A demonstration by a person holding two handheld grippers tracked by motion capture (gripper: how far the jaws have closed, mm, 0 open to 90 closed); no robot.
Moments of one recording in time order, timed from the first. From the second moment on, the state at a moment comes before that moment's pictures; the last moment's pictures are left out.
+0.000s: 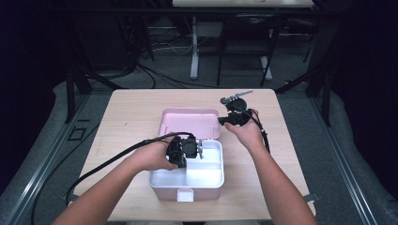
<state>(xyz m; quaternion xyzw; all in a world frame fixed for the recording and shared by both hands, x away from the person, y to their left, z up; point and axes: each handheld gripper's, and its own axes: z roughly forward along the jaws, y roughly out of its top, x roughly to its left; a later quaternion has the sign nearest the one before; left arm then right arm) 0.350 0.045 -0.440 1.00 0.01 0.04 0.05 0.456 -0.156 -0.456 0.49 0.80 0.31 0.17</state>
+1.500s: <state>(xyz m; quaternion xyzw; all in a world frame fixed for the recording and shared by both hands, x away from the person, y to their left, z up) 0.350 0.044 -0.440 1.00 0.01 0.04 0.05 0.484 -0.132 -0.481 0.57 0.77 0.27 0.11</state>
